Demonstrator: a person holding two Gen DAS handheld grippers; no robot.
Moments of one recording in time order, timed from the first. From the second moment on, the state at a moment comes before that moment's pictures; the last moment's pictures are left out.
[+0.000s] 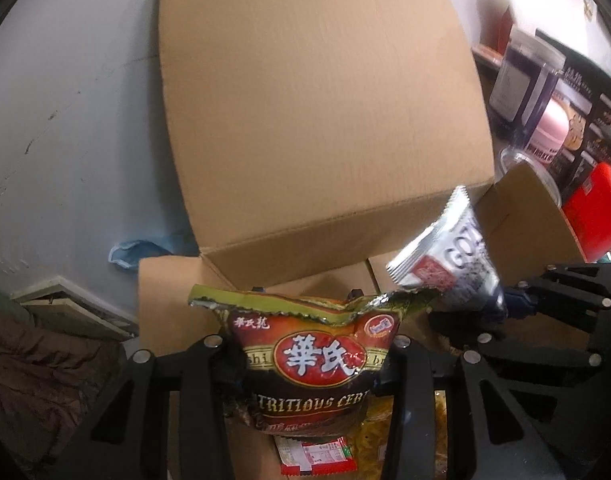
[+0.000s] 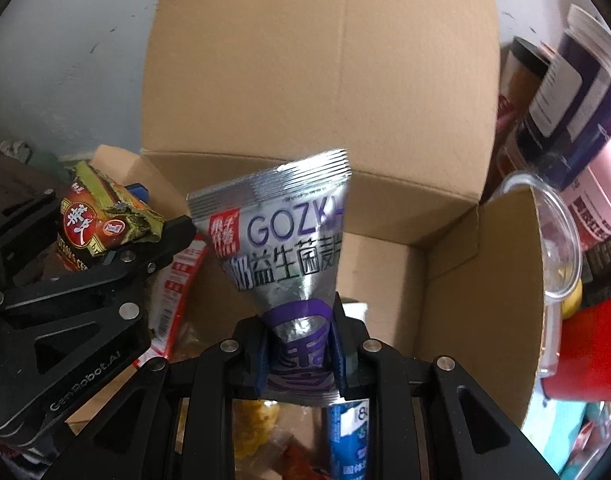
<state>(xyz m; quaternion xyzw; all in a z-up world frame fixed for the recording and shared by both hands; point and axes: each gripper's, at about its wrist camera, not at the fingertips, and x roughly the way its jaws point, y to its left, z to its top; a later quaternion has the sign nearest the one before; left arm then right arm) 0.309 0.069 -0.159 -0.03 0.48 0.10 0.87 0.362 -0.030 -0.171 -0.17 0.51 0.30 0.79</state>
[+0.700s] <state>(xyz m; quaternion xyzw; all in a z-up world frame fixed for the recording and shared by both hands) 0.285 0.053 -0.115 -0.03 0.48 0.14 0.86 0.332 -0.051 -0.122 -0.16 0.50 0.27 0.81</state>
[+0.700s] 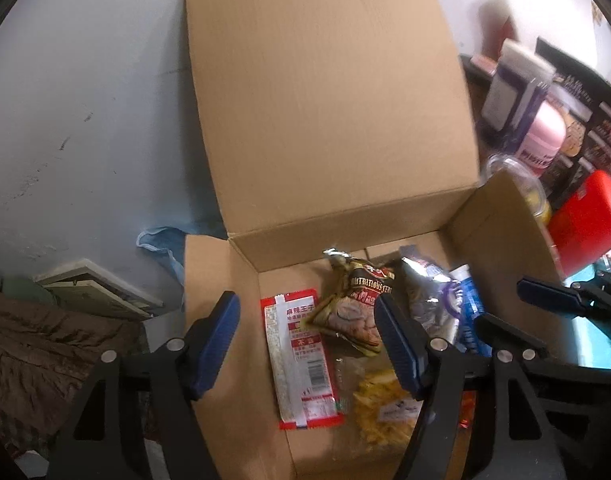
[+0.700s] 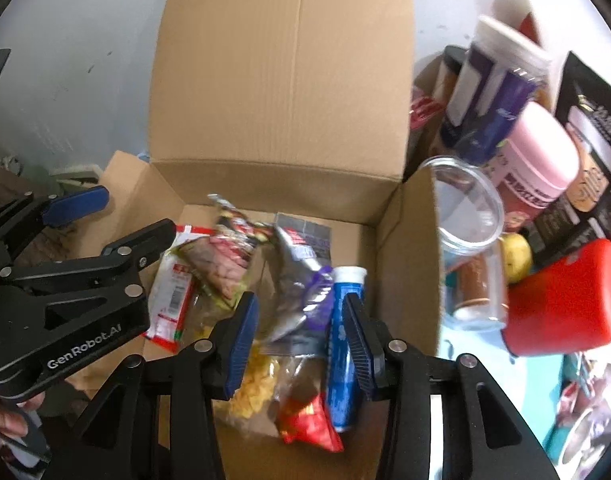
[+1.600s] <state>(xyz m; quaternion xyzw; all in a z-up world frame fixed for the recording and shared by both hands) 0.159 -0.002 0.055 -0.05 0.36 0.12 0.92 0.215 -0.141 0.036 -0.12 0.38 0.27 0.88</state>
